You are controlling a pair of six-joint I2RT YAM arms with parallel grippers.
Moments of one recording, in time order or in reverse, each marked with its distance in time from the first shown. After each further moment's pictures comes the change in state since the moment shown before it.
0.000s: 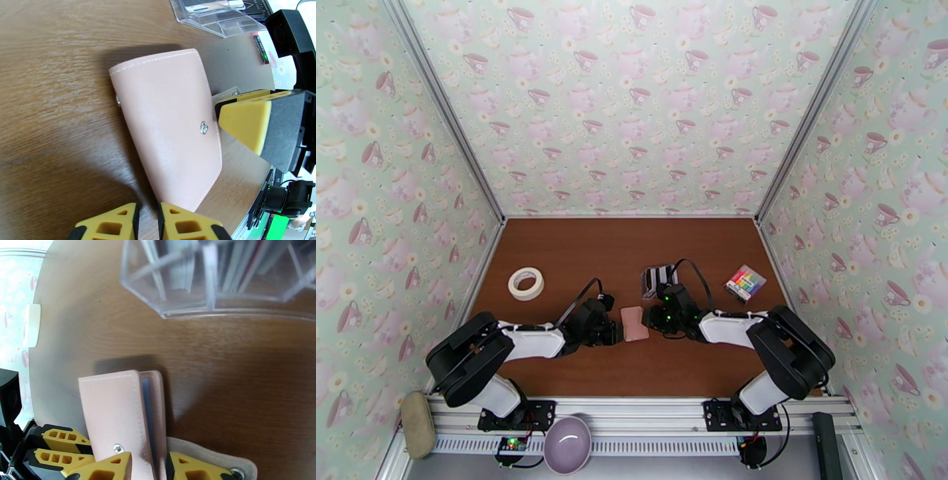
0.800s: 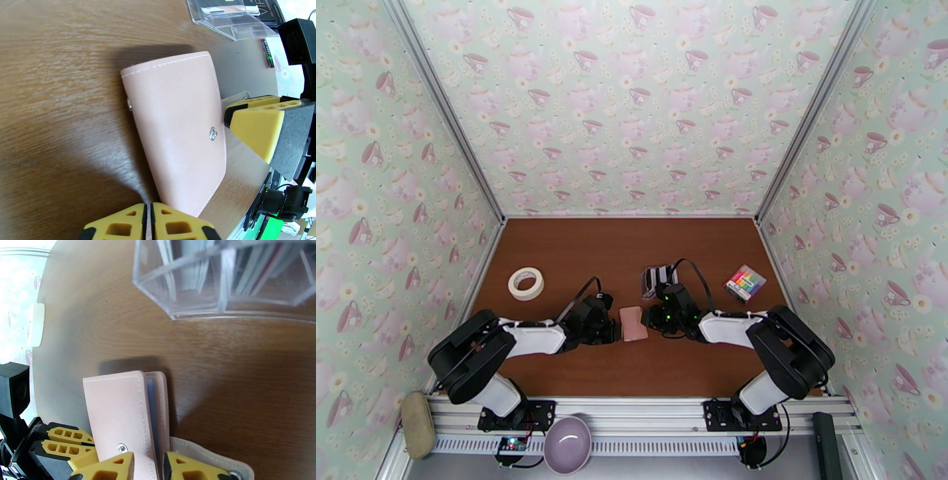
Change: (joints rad) left arm 0.034 0.019 0.029 -0.052 0.036 -0.010; right arm 0.003 -0.006 0.000 0.015 -0.014 0.011
